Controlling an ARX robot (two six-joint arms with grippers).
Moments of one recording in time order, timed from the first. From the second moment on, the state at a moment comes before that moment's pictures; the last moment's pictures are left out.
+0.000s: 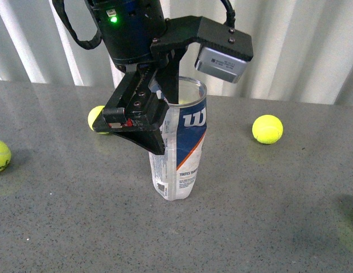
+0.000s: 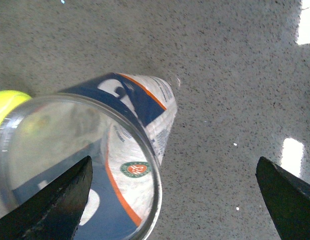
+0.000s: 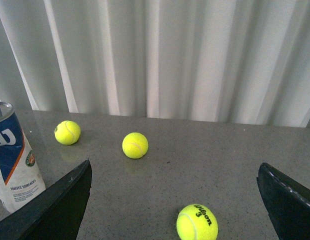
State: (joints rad) left arm -0.43 2.04 1.77 -0.97 0.17 1.30; right arm 0.00 0.00 0.01 0.00 0.00 -0.01
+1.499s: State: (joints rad) left arm 0.00 0.76 0.13 0.62 0.00 0.00; right arm 0.00 0.00 0.01 0.00 0.00 -0.01
